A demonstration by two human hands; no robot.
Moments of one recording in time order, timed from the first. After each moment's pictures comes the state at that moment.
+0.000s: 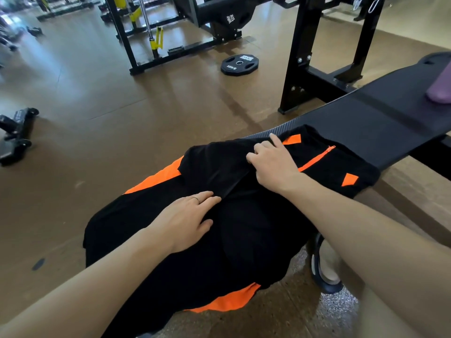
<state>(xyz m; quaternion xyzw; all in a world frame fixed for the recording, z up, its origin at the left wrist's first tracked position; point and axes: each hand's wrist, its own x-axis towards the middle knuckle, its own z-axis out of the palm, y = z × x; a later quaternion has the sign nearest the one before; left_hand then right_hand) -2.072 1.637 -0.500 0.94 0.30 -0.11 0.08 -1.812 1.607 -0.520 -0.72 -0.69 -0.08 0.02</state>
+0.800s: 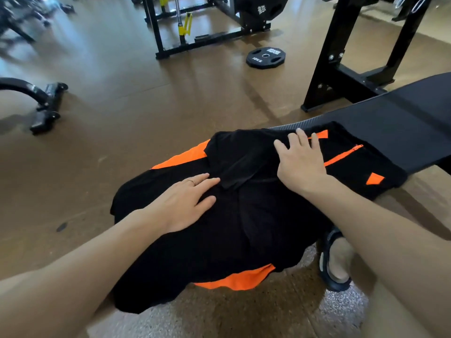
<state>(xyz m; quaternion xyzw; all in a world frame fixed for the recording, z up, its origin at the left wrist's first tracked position) -2.122 1.633 -0.482 0.90 0.40 -0.07 0.17 -1.841 1.583 -0.505 -0.80 -0.60 -0.03 0.01</state>
